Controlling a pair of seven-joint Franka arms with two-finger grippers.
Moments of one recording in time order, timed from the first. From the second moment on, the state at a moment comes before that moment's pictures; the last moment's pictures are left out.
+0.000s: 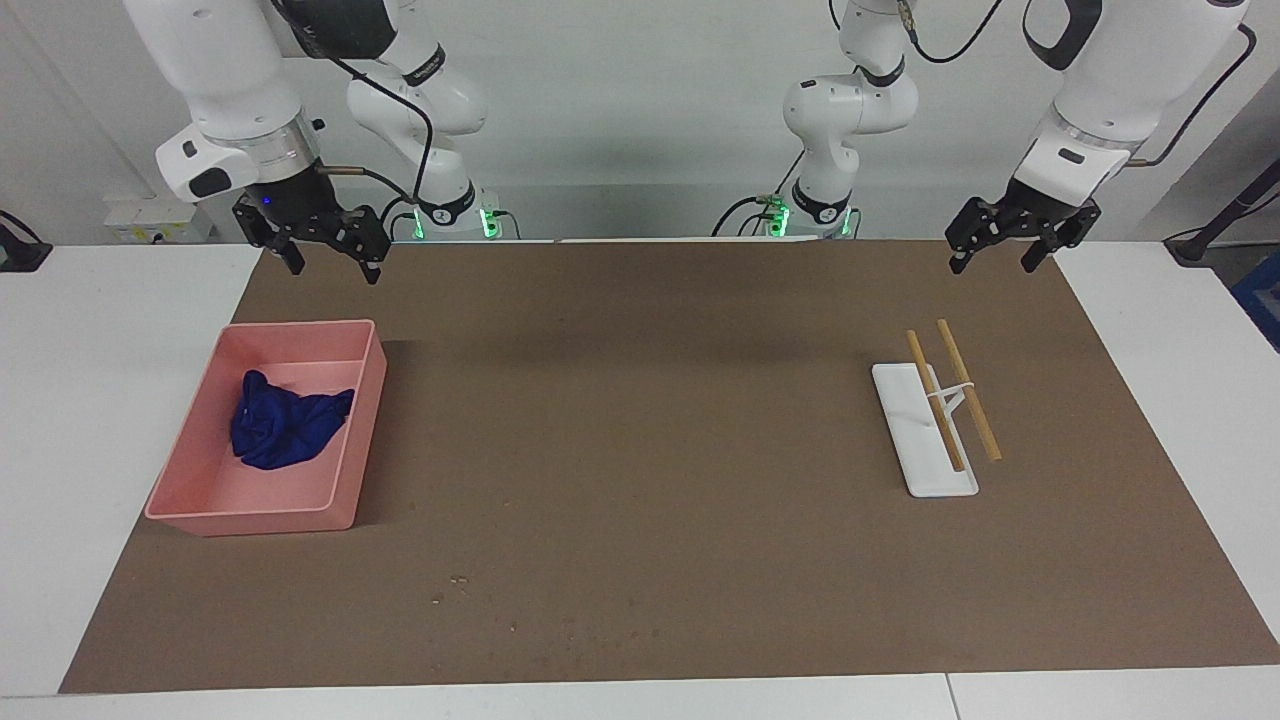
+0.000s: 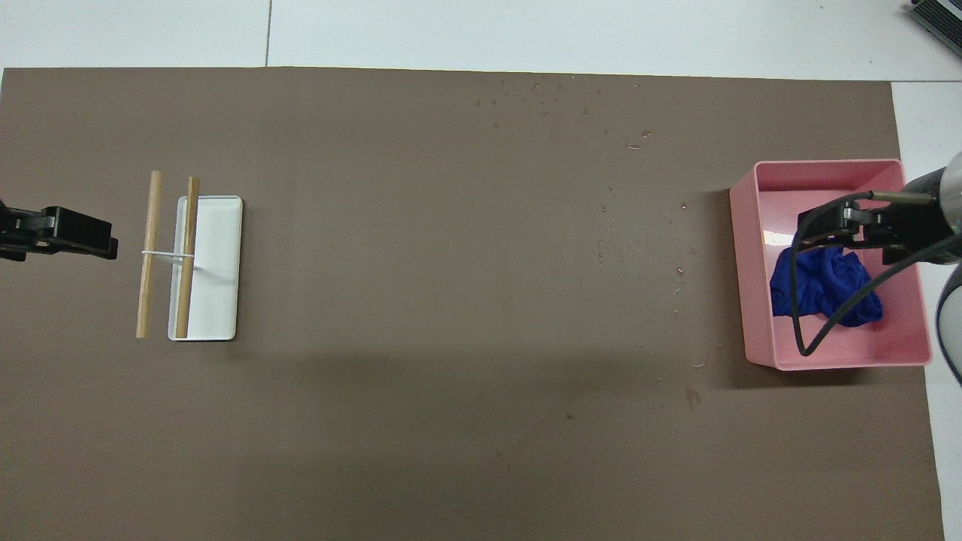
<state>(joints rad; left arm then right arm) 0.02 -0.03 -0.07 -1.57 -0.01 1.53 -0.01 -0.10 -0.01 0.16 -1.57 -0.03 1.55 0.23</state>
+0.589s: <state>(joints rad) 0.02 -0.03 -0.07 -1.56 -0.01 1.52 -0.01 -0.10 -0.01 0.16 -1.57 -0.04 1.55 0.21</state>
